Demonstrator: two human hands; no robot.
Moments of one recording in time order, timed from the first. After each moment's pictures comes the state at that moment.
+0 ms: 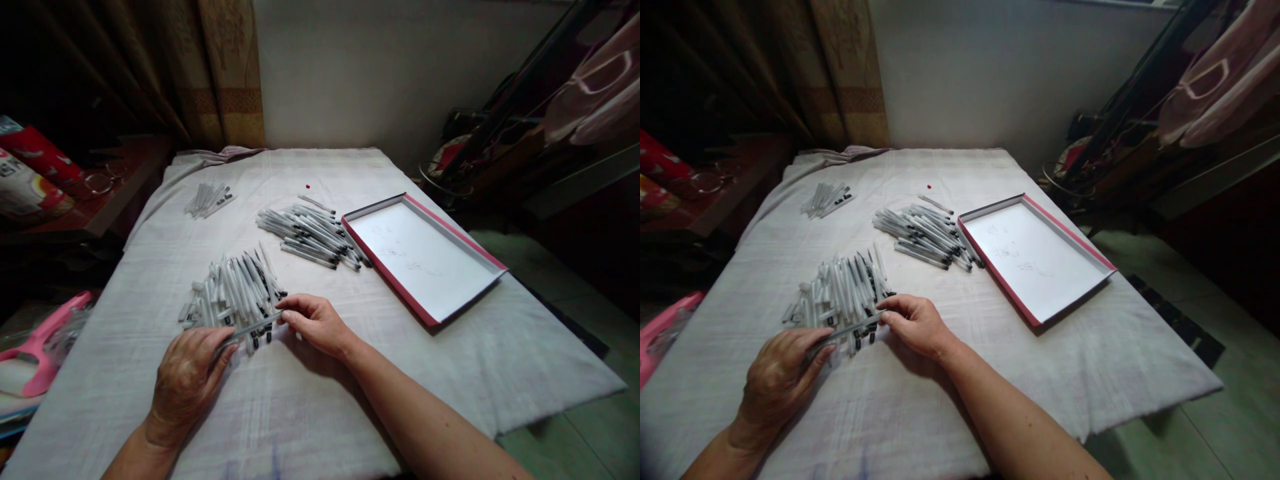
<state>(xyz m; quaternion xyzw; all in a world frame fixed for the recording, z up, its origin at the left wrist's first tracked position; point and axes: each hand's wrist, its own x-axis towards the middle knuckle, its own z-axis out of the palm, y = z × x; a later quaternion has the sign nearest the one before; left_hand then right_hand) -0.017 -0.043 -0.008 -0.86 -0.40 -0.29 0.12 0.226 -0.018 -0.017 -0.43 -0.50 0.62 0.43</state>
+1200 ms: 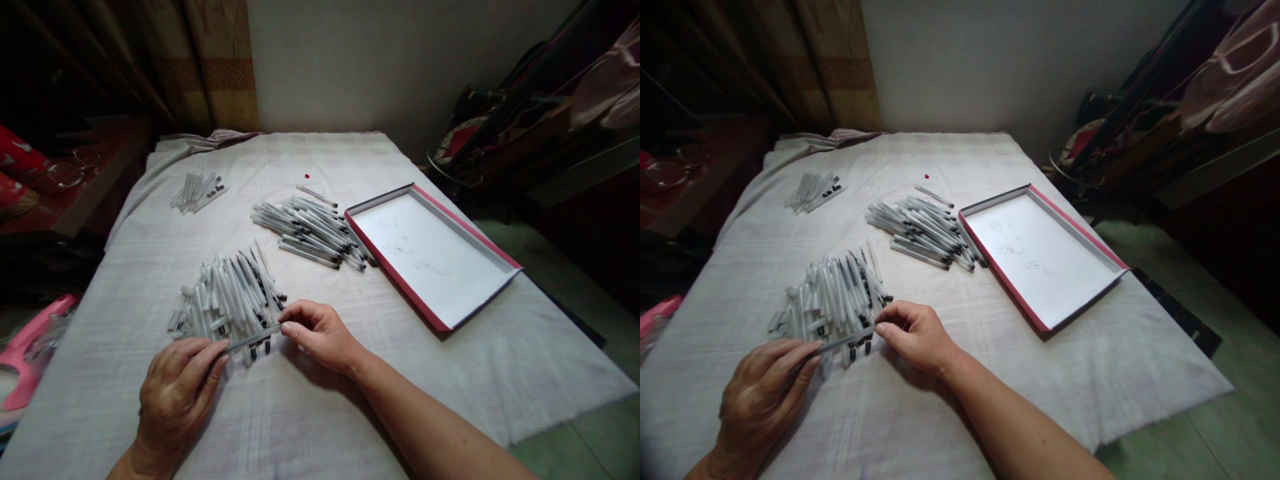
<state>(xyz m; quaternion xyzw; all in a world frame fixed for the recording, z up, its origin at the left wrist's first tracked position) -0.023 -0.045 -0.011 -0.85 -0.43 -0.30 0.07 0.230 -0.021 -0.012 -0.45 -0.51 0.60 0.42</state>
